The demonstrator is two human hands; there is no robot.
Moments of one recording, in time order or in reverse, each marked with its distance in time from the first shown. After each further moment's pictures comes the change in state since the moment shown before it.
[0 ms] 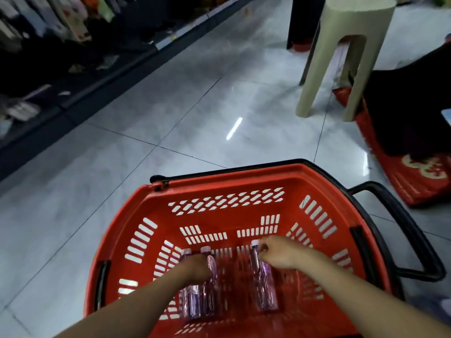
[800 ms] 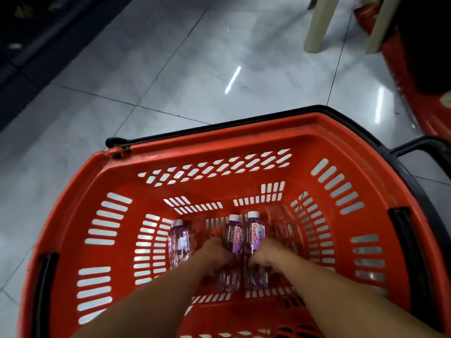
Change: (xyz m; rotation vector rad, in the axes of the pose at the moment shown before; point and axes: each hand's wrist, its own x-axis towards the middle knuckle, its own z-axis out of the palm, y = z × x) left_hand 0.093 0.016 0.072 -0.495 -0.124 -0.184; right_hand 0.101 0.041 0.112 0.173 -0.173 0.363
